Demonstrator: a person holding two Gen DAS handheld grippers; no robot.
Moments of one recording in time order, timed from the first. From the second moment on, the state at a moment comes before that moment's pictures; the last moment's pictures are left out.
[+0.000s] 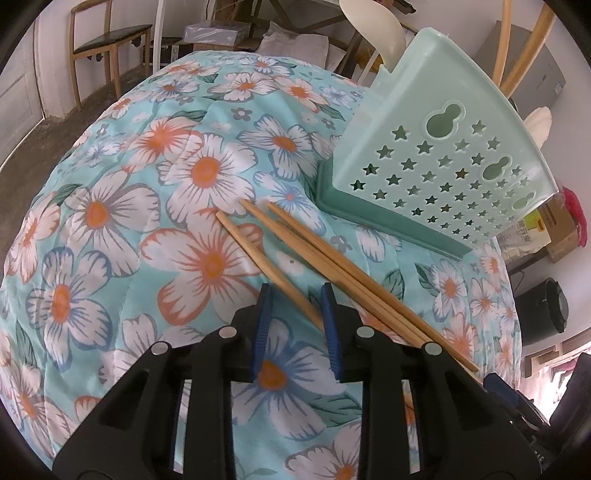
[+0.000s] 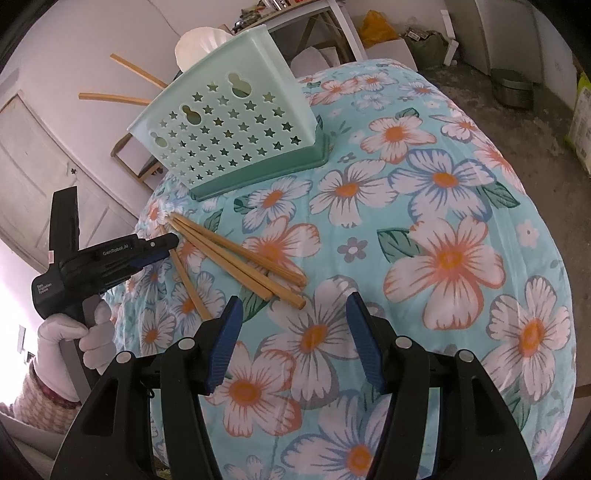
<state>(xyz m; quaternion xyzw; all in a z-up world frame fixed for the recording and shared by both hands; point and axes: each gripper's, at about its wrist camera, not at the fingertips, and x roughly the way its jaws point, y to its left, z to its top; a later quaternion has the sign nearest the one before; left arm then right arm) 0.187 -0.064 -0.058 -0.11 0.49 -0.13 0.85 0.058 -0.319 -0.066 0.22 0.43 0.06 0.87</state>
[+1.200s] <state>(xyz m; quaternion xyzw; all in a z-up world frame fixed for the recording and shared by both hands) 0.156 -0.039 -0.055 -0.08 0.50 -0.17 0.84 0.058 -0.319 -0.066 0.23 0.43 0.06 0.87</state>
